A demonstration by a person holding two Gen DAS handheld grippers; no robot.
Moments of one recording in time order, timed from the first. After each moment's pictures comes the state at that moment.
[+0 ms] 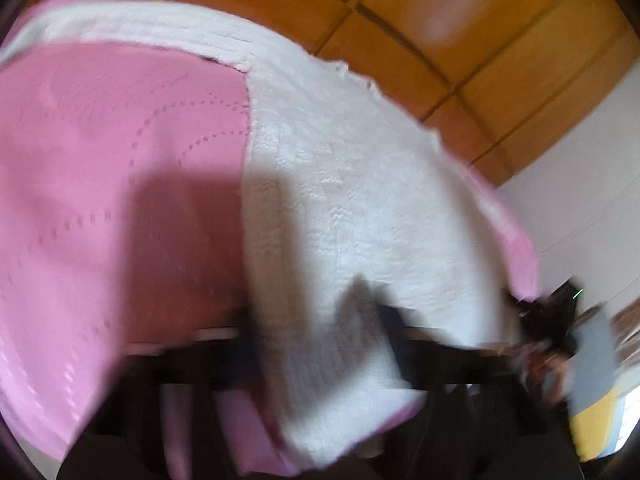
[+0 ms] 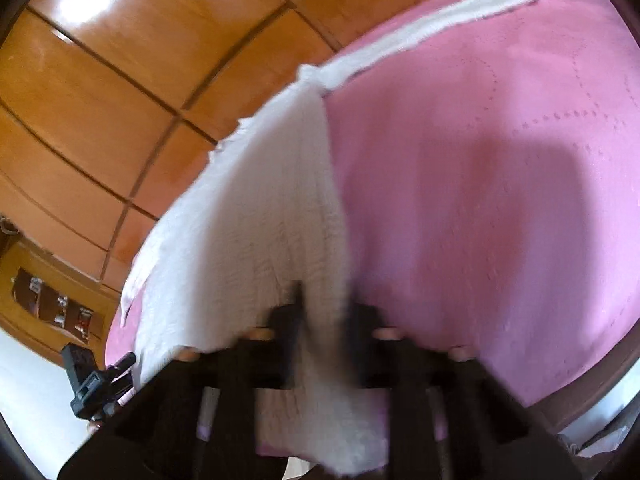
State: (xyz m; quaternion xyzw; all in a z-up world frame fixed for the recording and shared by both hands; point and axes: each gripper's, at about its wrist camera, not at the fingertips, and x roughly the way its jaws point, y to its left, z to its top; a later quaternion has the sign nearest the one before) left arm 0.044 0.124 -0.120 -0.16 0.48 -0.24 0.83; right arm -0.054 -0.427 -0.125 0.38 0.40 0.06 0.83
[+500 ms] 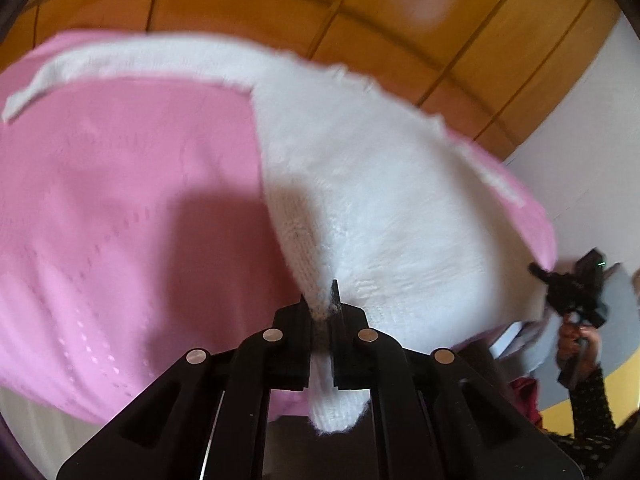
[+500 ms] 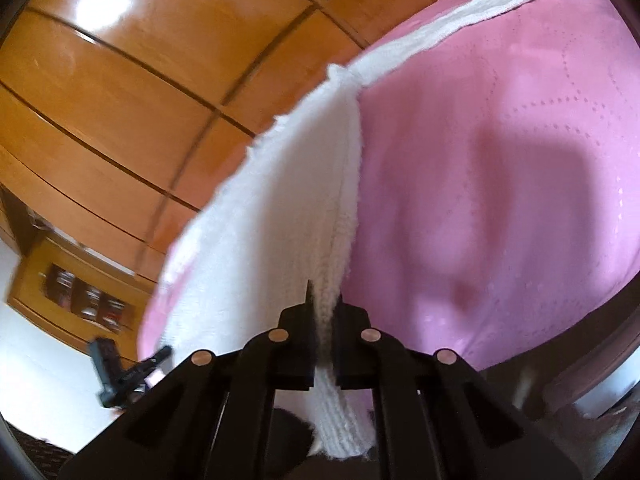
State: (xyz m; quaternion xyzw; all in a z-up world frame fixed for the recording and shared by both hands) left arm 0.018 0.142 -0.106 -0.11 0.48 -0.24 0.84; right arm -0.083 -0.415 -0.107 0.36 0.40 0.09 0.84
